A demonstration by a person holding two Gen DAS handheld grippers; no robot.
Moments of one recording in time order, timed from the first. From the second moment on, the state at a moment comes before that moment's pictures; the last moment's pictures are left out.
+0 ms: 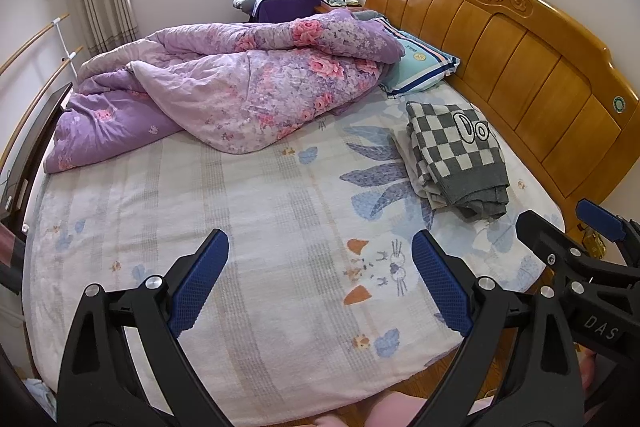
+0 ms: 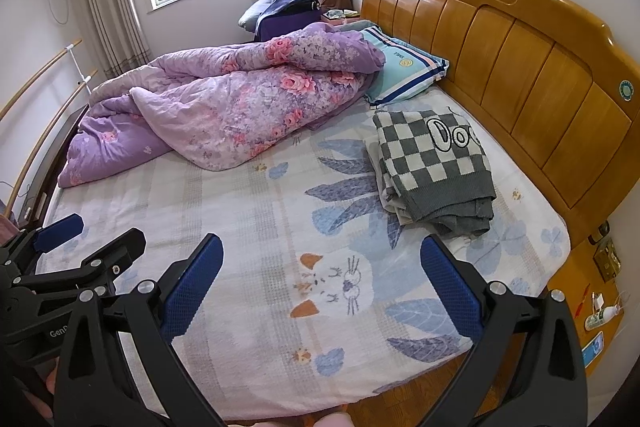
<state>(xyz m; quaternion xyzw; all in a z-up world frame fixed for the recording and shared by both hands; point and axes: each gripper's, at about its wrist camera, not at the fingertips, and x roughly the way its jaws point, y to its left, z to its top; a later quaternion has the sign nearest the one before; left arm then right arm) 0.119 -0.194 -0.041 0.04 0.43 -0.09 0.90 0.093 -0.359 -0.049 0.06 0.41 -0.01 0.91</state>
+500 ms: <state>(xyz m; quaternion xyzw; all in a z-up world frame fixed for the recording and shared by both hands) 0.114 -0.198 -0.041 0.03 0.43 -0.09 0.90 0.086 -0.355 -0.049 0.06 0.41 -0.01 0.91</state>
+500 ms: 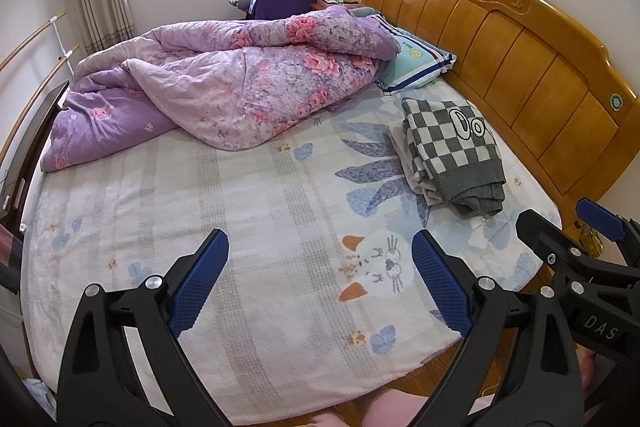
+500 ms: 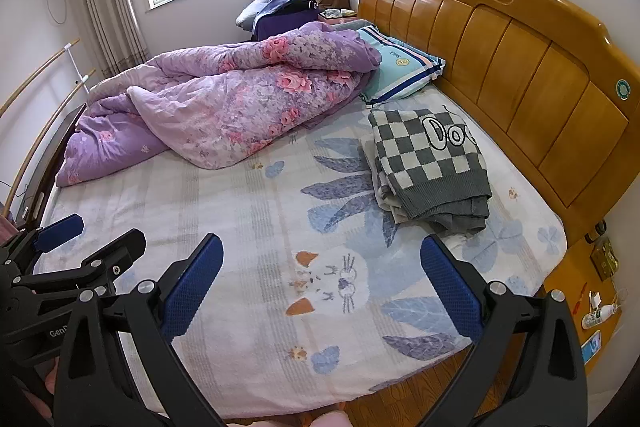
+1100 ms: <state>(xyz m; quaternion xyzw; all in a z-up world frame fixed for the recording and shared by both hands) 0.112 -0.200 -0.041 0.03 0.43 -0.09 0.90 0.085 -0.358 -0.050 0.06 0.41 -0.01 0.91</state>
